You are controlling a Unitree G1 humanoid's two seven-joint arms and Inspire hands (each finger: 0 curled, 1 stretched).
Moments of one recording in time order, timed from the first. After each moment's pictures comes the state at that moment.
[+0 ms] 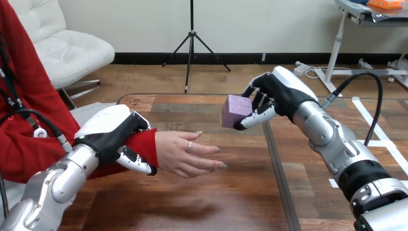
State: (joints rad) left arm -0.34 0.56 -0.20 0.41 0.56 -0.22 -0.19; right arm -0.86 -0.31 0.27 1.10 -0.45 -0.21 0.04
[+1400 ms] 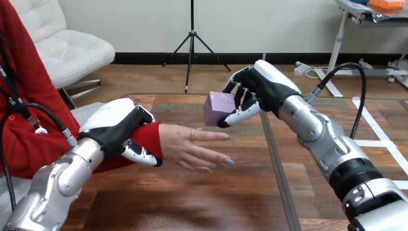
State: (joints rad) left arm -0.37 0.53 -0.20 0.41 0.56 -0.21 -0.19; right arm -0.86 -0.27 0.27 0.99 -0.45 -0.21 0.10
